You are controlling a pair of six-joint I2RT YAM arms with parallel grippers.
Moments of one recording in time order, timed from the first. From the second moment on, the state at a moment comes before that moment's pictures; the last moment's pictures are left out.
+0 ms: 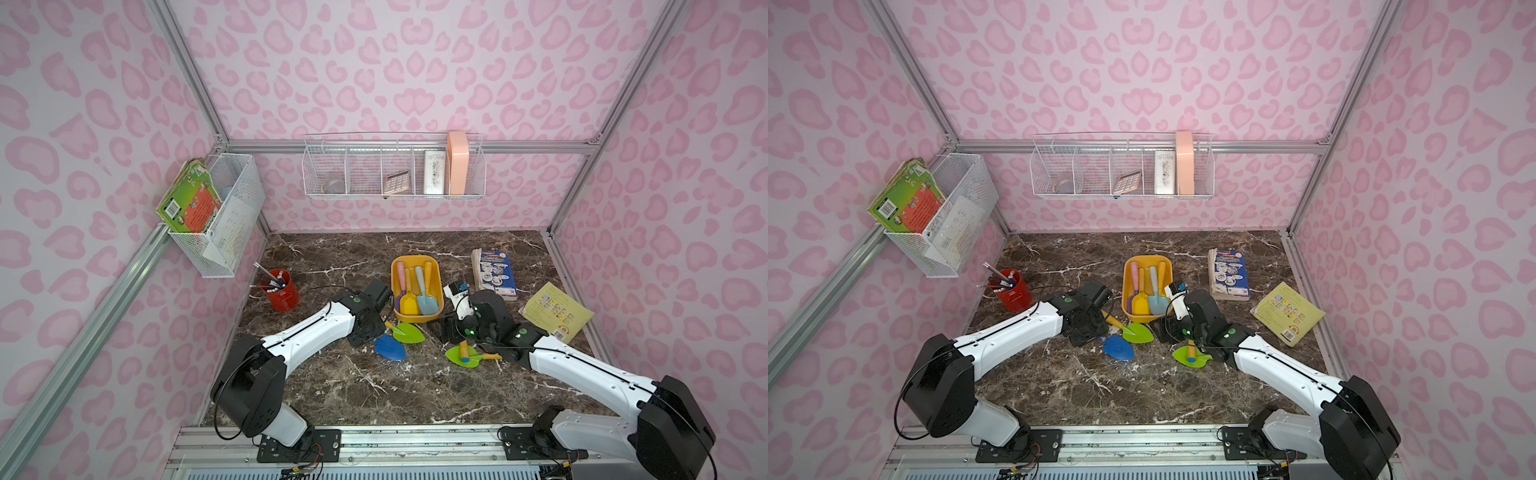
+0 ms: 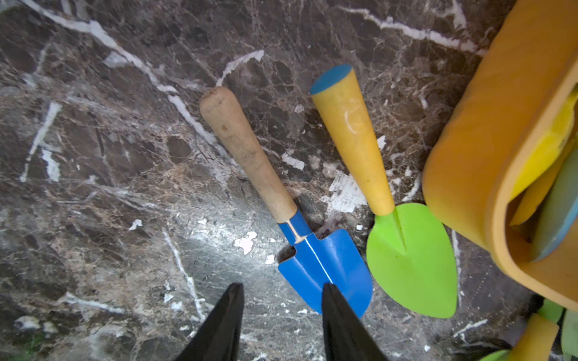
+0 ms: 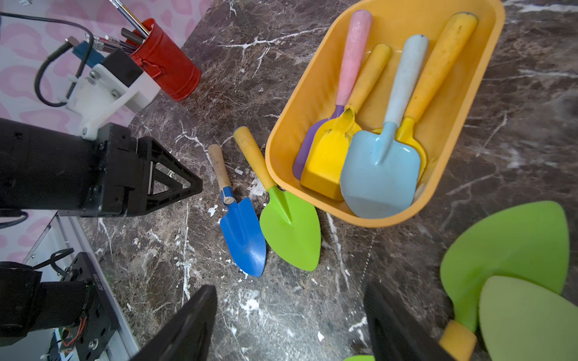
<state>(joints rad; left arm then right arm) -0.62 1.55 1.06 -0.84 -0.14 -1.13 0.71 1.20 0.71 -0.12 -0.20 0.36</state>
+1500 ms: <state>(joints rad) -0.59 1.75 1.06 -0.75 -0.14 -1.20 0.66 1.12 0.66 -0.14 -0.18 0.36</state>
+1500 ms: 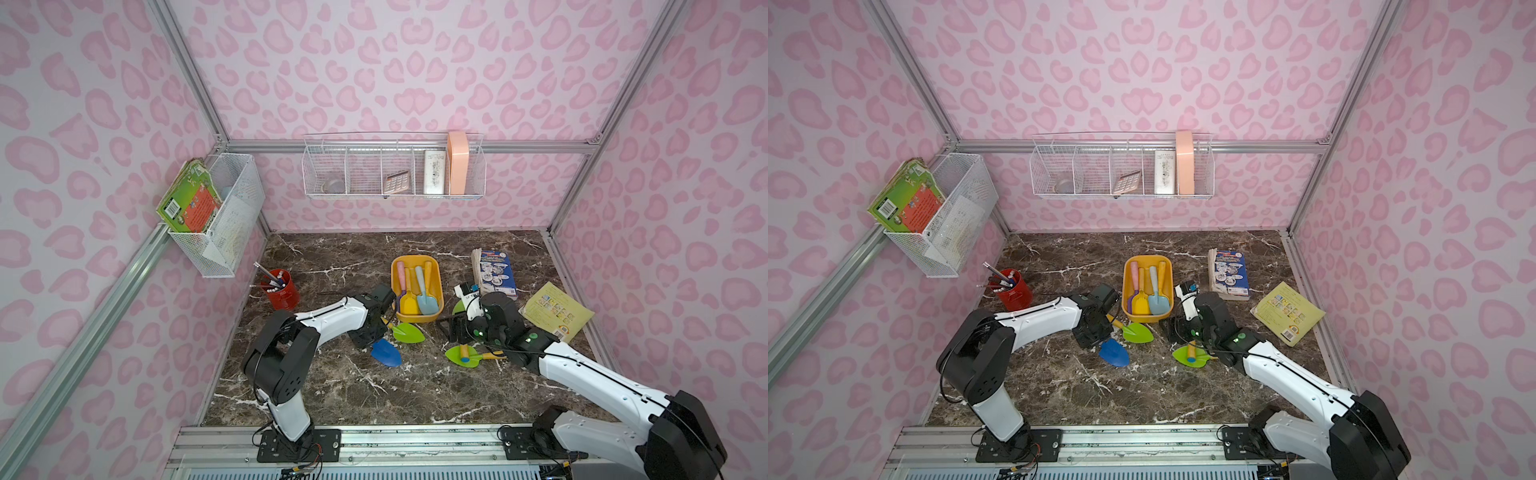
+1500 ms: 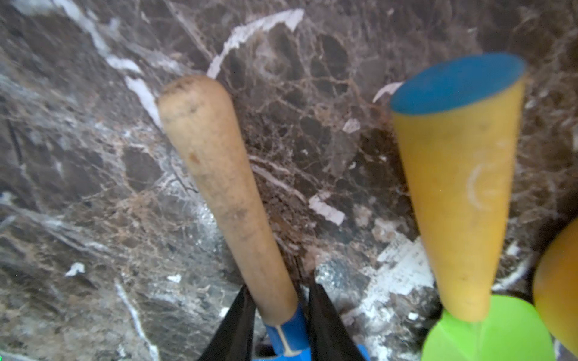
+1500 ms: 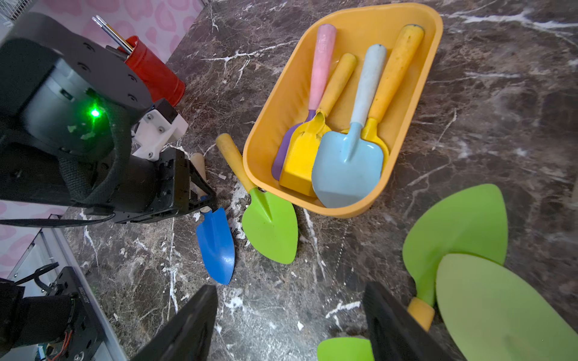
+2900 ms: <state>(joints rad) -0.66 1.66 1.43 -0.97 -0.11 -0.86 0.63 1.06 0.65 -0.14 -0.19 0.36</state>
